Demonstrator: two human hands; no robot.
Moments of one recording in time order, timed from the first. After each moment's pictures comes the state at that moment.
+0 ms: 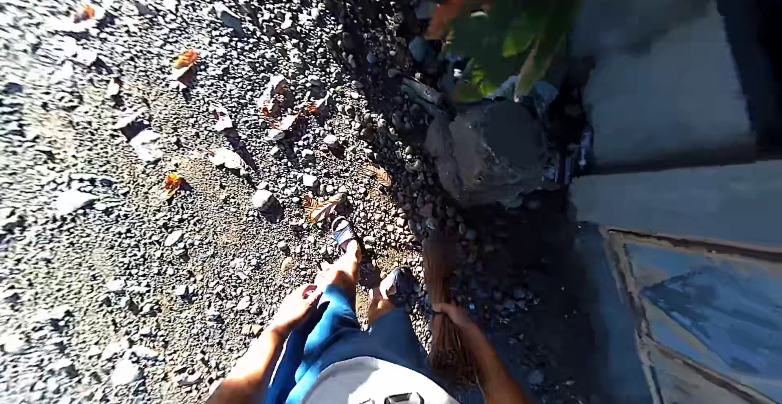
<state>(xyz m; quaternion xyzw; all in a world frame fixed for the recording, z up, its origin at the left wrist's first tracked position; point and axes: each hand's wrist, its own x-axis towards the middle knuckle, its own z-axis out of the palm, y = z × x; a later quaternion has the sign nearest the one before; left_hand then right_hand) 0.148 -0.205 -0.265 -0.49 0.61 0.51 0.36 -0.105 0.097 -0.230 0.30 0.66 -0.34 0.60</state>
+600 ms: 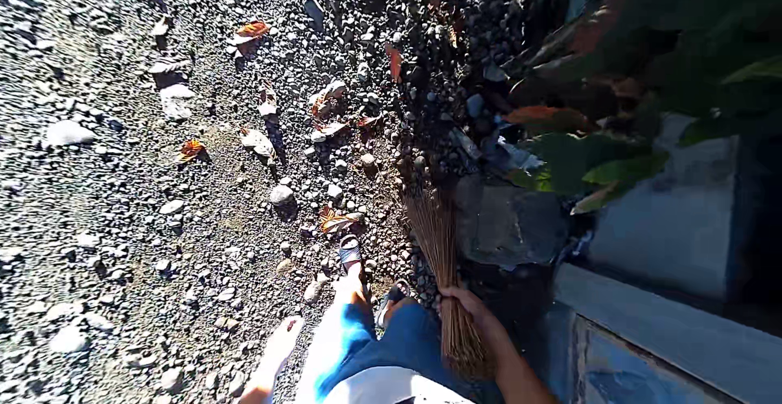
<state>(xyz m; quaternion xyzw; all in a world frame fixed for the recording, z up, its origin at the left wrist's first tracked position) 0.219 -0.258 -0.287 -0.64 0.42 0.58 0.27 -0.186 -0.155 -0.174 0.18 0.69 -0.29 0.63</state>
